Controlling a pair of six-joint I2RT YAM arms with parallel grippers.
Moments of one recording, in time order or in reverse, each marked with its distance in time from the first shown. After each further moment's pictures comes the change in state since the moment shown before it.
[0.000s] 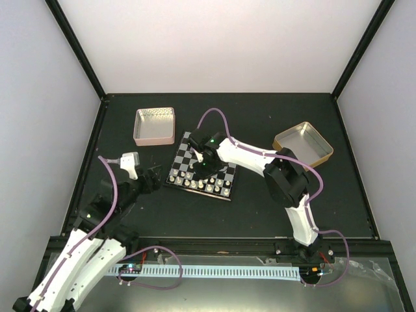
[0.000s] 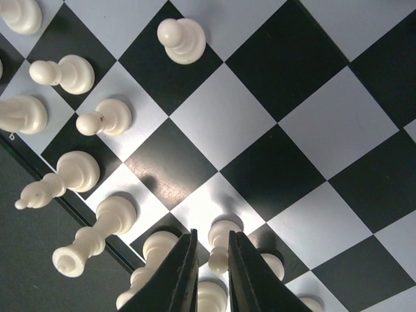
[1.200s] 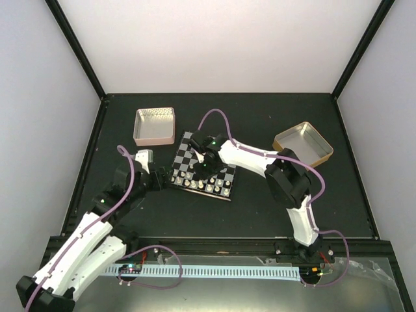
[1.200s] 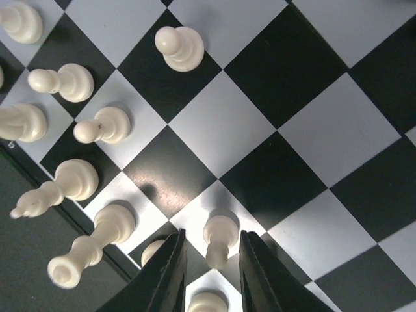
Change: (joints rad) left arm 0.000 0.181 -0.033 0.094 0.121 -0.002; right arm 0.001 -0.011 -0.042 0.063 0.003 0.011
